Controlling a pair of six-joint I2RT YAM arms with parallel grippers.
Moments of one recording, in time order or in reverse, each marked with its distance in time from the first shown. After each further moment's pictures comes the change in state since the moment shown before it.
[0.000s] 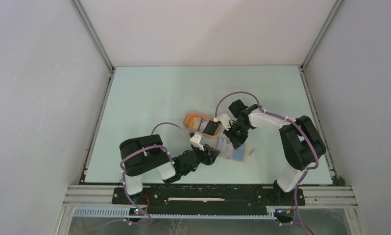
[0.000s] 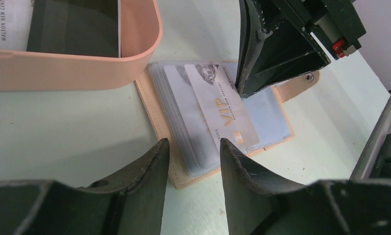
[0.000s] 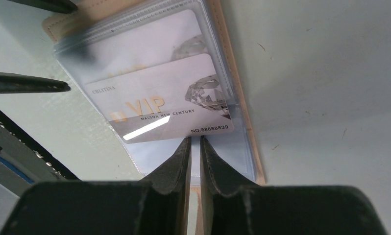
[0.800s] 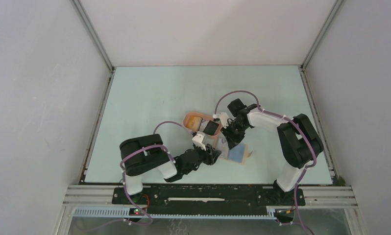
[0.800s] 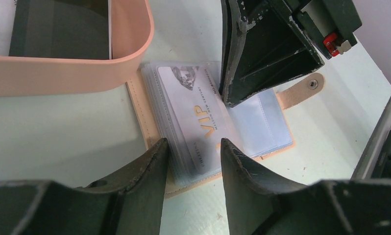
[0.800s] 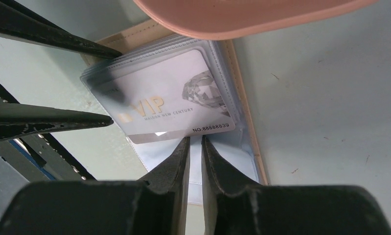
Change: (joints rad) left arm 0.002 0.002 0.036 -0.058 0.026 0.008; right arm 0.000 0.031 0.016 0.044 -0.103 0.108
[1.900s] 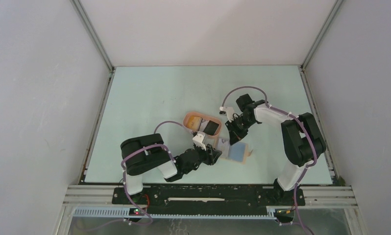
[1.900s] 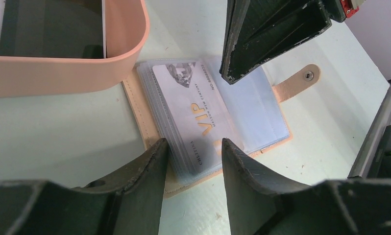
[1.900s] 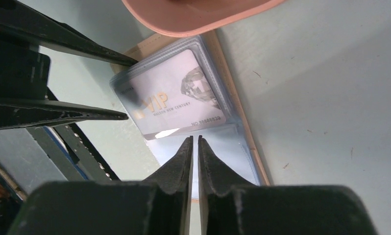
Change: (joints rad) left arm 0.008 0.011 0.003 0.009 0.028 -0.001; right arm -0.122 0.003 0.024 -0.017 -0.175 0.002
